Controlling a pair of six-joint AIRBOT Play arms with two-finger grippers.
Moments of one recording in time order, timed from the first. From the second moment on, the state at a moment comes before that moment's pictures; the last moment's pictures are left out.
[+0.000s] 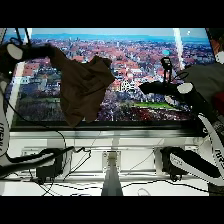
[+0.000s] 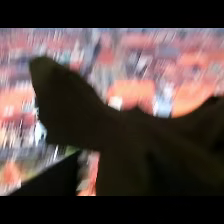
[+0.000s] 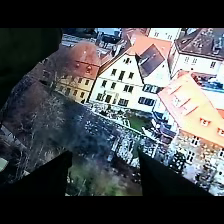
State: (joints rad) left arm 0.09 -1.40 1.34 1.32 -0.77 -1.28; right arm 0.09 -1.16 0.73 -0.71 0.64 0.85
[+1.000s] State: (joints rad) left arm 0.32 -1.02 0.39 0.85 -0.94 -1.26; right arm 0.09 -1.17 0.74 -0.71 0.48 0.86
